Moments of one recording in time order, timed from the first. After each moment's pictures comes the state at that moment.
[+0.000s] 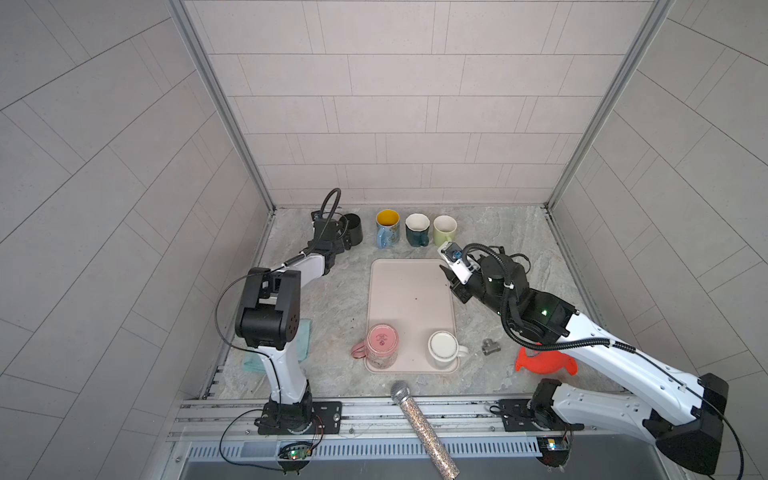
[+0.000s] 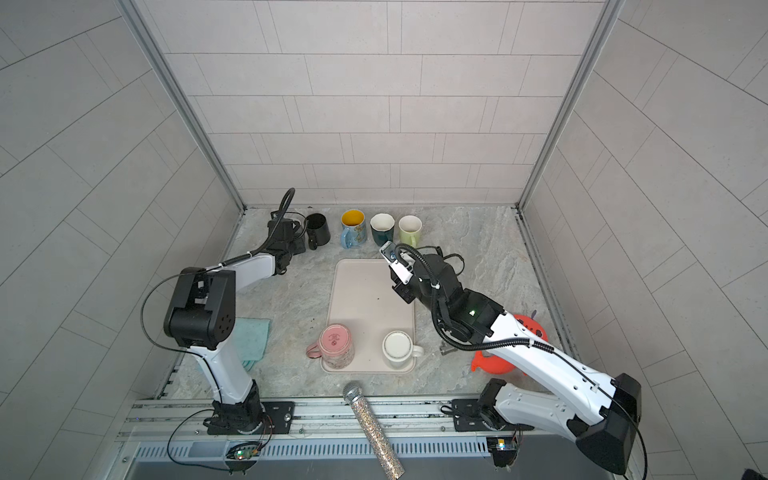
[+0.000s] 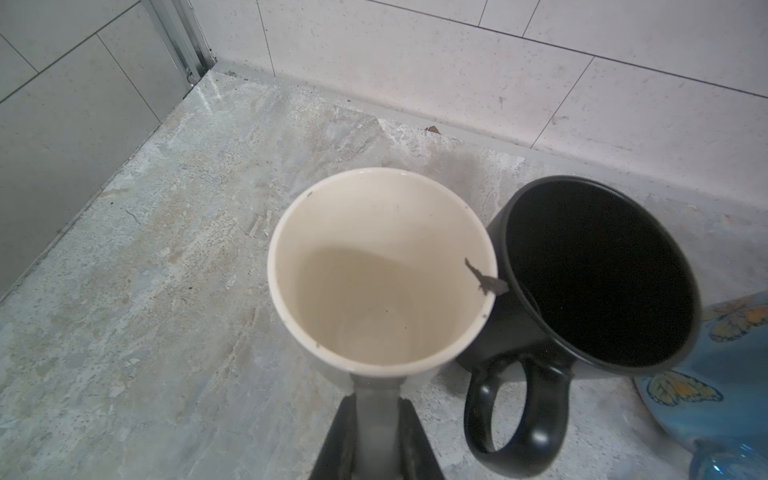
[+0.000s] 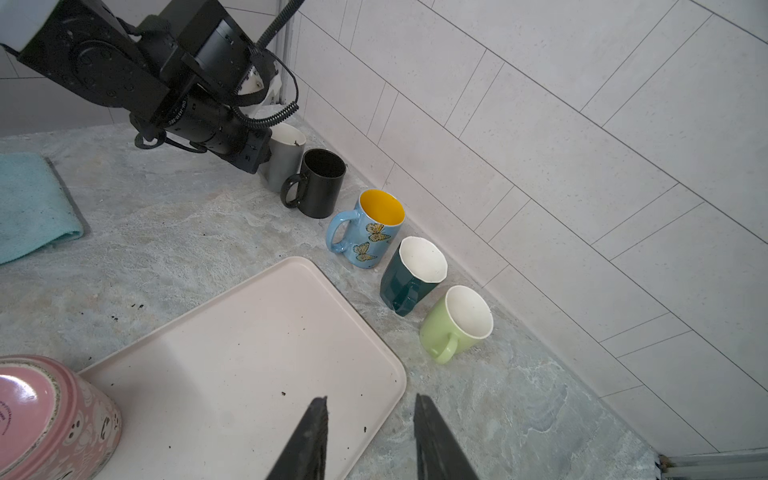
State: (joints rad) left arm -0.10 1.86 1.12 0.08 -0.28 -0.30; right arm 0.80 1.05 1.01 -0.32 0.28 -0.27
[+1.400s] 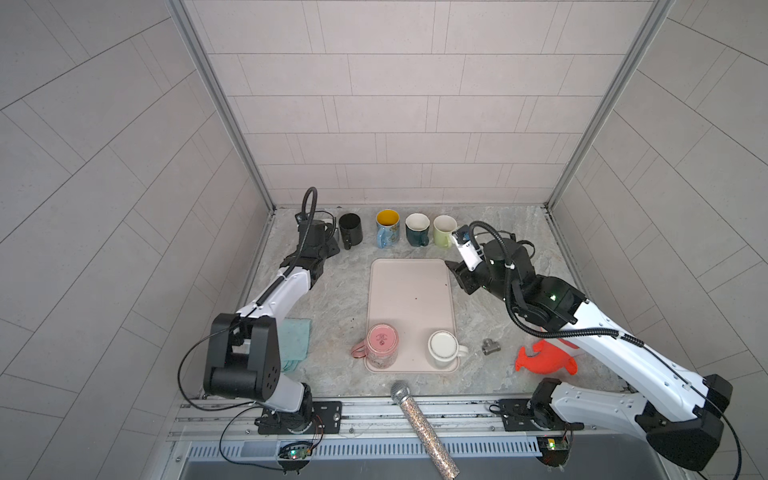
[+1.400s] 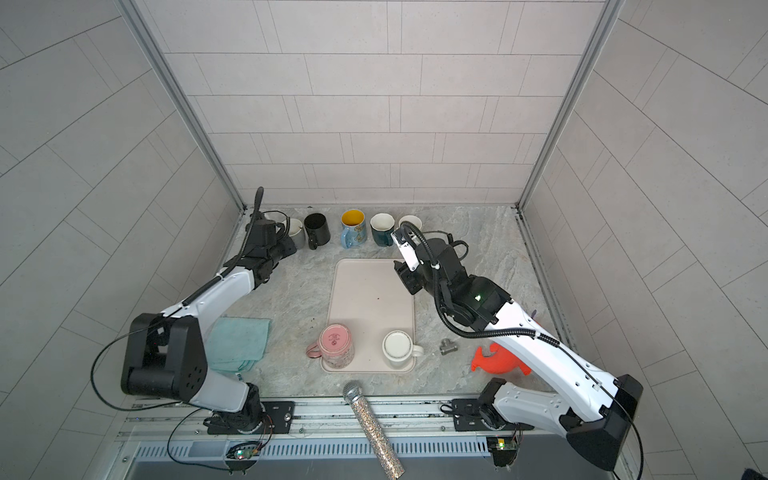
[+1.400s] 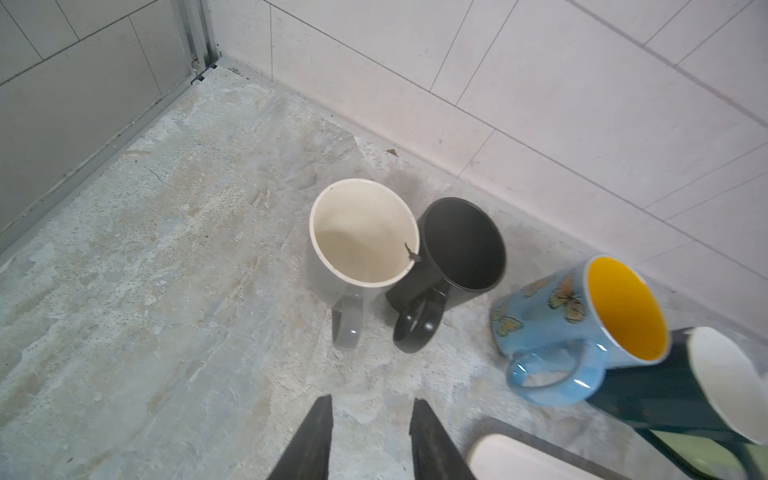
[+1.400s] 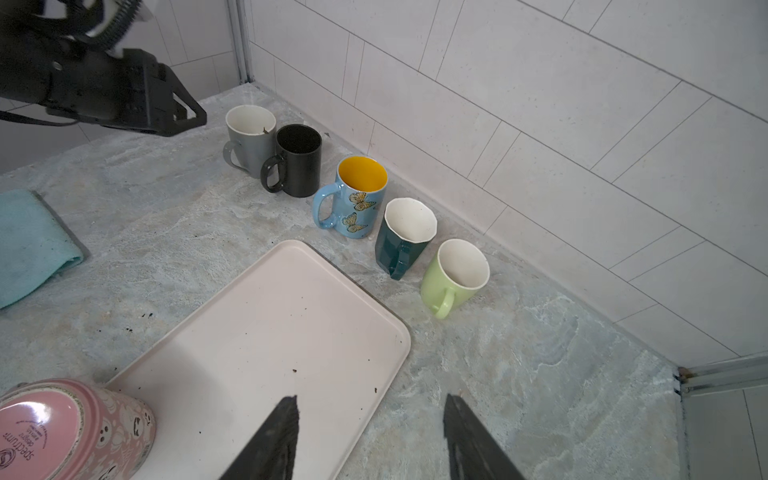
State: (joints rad) left arm -0.10 1.46 0.99 -0.12 -0.14 -0.49; right arm 0.69 1.13 1.23 -0.62 0.23 -0.06
